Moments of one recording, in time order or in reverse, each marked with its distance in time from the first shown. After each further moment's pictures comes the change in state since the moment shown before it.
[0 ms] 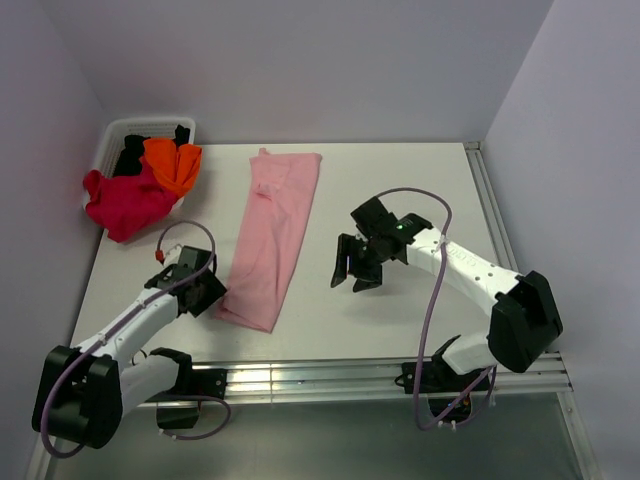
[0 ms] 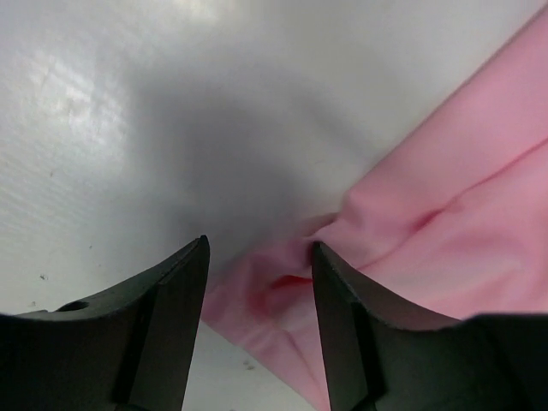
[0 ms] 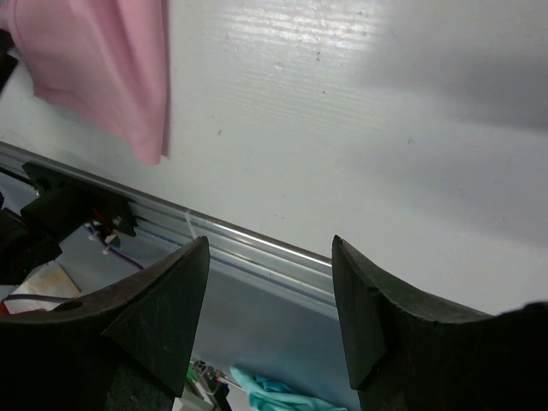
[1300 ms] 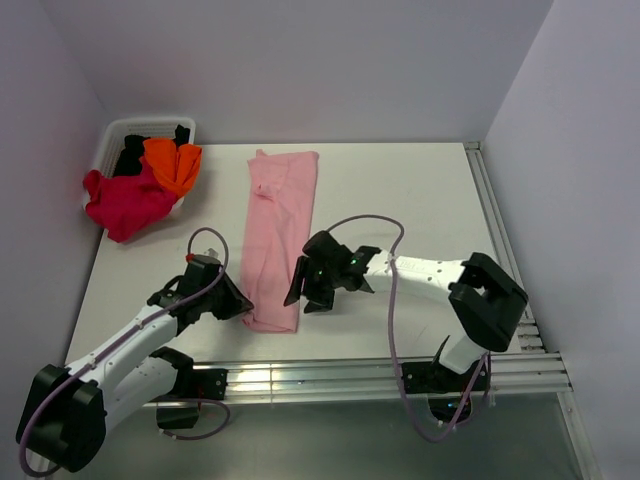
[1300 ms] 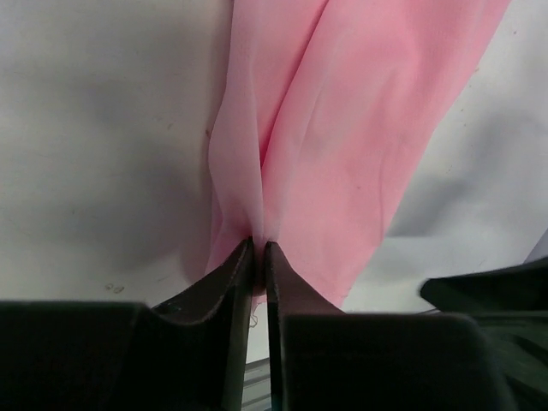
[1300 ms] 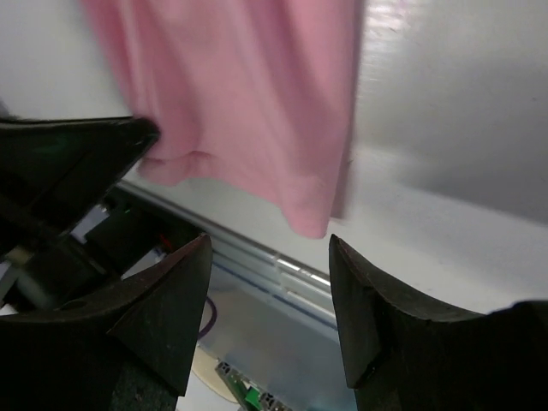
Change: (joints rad) left arm -0.153 -0.149 -0.128 0.142 0.381 -0.041; right arm 0.285 0.145 -0.092 0.443 0.052 0.390
